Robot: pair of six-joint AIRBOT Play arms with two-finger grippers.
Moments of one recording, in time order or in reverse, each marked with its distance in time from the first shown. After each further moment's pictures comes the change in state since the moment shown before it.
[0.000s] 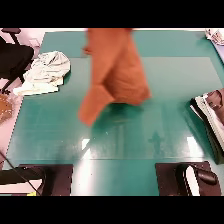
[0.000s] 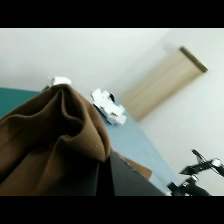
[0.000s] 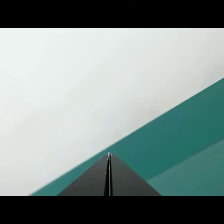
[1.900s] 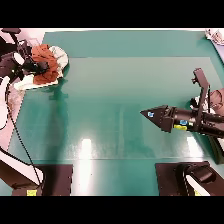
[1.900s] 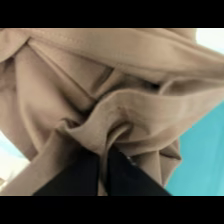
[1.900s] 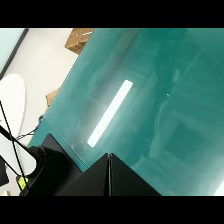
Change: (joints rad) left arm 0.694 -0.383 -0.350 0.539 -0.198 0.182; right arm 0.729 -0.180 0.000 0.120 0.593 -0.058
